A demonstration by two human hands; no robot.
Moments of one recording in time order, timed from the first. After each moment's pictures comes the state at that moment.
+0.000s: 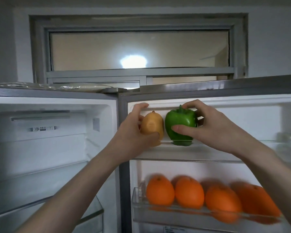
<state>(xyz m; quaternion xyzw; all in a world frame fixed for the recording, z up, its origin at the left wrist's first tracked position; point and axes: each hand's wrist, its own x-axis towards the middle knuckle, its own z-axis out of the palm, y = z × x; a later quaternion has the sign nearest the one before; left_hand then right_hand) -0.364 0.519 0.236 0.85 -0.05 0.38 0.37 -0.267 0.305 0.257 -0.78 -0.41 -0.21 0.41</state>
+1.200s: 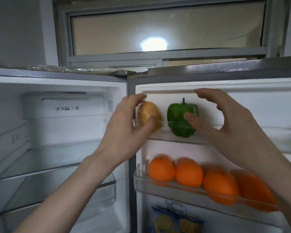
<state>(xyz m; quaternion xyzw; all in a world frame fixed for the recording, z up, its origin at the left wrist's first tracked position) -0.410 0.485 0.206 0.83 0.04 0.53 0.19 -0.287 0.269 0.219 -0.70 -0.48 -0.30 0.43</state>
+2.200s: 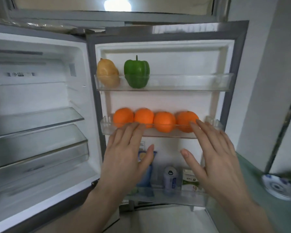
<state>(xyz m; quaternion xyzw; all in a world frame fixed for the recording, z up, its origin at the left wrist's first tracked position) -0.453 0.349 0.045 0.89 0.04 0.46 0.00 -0.358 0.125 0.039 -0.83 -0.35 -0.38 0.22</state>
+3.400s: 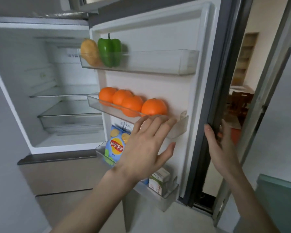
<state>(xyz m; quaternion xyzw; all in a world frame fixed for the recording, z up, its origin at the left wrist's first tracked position) -0.307 0.149 0.032 0.90 0.13 0.40 -0.09 -0.103 0.036 0.003 -0.67 -0.39 0.05 0.63</state>
